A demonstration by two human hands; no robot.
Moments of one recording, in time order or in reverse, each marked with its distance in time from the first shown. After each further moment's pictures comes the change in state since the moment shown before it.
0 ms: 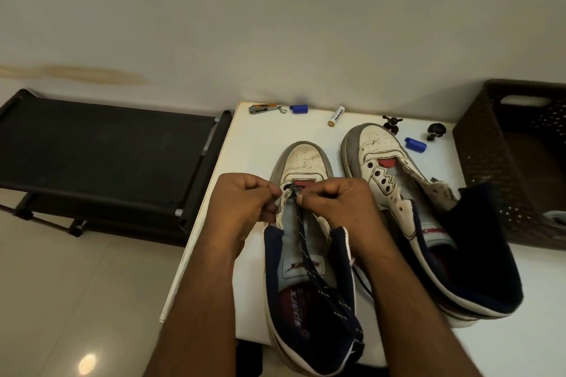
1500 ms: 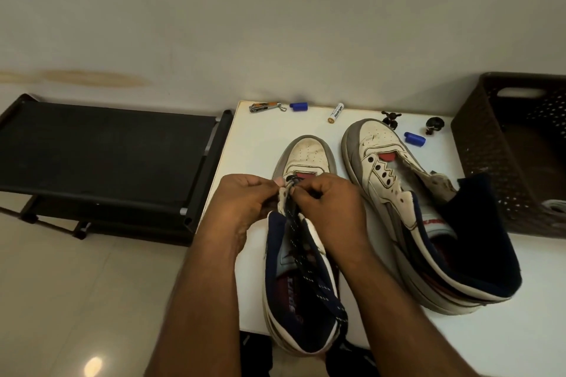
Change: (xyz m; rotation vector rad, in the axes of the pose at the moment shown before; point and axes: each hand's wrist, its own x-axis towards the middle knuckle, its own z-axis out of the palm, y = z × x) left_hand 0.005 -0.009 -0.003 -0.160 -0.085 -0.082; right_hand 0.000 0.019 0.025 -0.413 0.187 -0.129
